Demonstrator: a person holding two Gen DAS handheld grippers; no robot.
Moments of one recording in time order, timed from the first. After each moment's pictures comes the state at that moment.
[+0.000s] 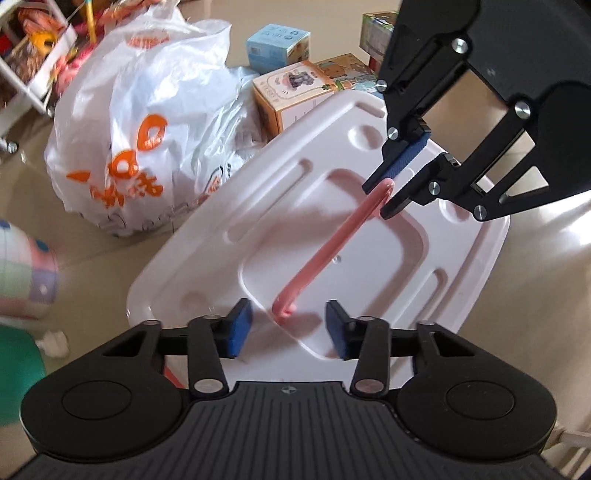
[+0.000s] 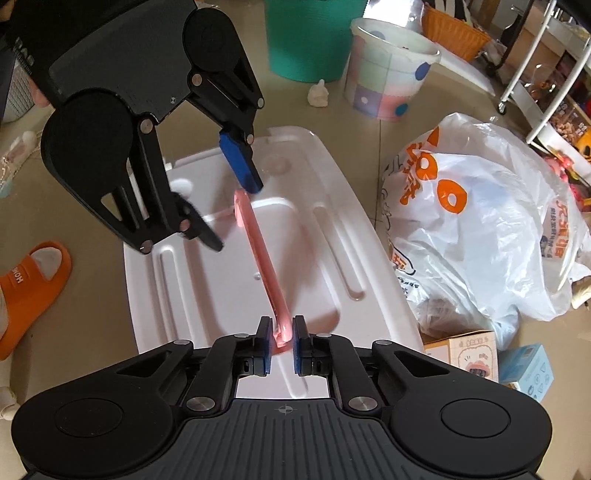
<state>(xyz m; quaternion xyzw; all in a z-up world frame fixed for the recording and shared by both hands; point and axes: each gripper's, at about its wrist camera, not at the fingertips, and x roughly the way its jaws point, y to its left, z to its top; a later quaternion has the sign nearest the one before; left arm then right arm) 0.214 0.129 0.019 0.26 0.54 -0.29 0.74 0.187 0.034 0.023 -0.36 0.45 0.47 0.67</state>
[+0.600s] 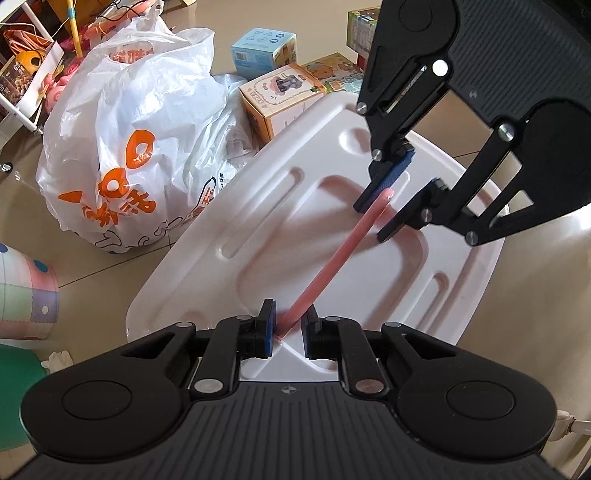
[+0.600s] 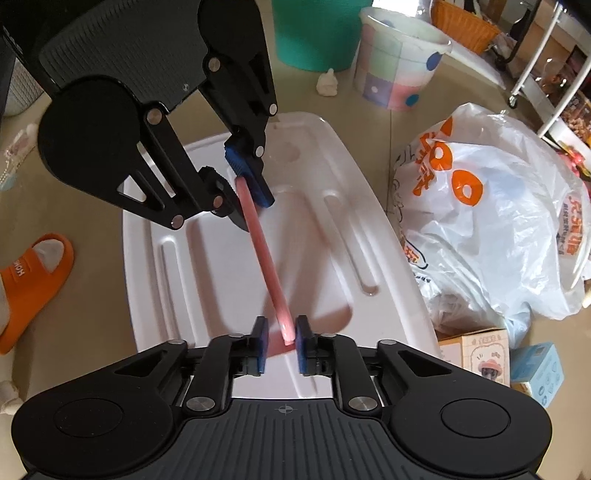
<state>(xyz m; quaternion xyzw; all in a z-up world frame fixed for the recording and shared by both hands) 0.217 0.121 0.015 0.28 0.53 -0.31 0.74 0.188 0.038 0.010 -0.36 0.45 0.48 0.66</state>
